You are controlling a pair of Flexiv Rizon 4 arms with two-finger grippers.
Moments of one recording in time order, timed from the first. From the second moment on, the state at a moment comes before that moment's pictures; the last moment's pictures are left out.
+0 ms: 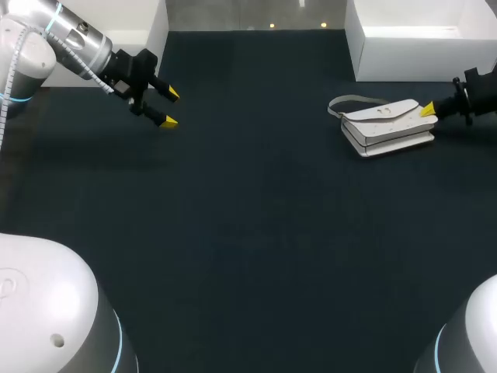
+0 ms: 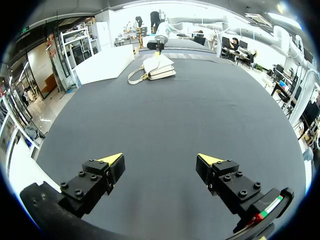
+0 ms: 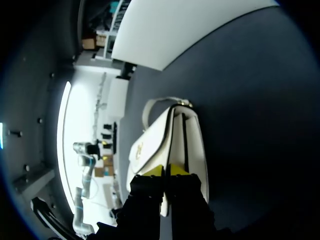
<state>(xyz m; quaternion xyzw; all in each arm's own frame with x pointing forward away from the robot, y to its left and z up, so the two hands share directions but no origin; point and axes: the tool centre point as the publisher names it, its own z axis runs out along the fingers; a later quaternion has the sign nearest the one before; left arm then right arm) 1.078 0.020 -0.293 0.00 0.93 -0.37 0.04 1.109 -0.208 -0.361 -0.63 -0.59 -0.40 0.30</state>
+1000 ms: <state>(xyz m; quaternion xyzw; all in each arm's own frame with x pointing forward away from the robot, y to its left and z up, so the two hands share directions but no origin) 1.078 0.020 -0.293 0.00 0.93 -0.37 0.04 1.063 -0.149 -0.372 -0.62 -0.57 -0.40 0.35</state>
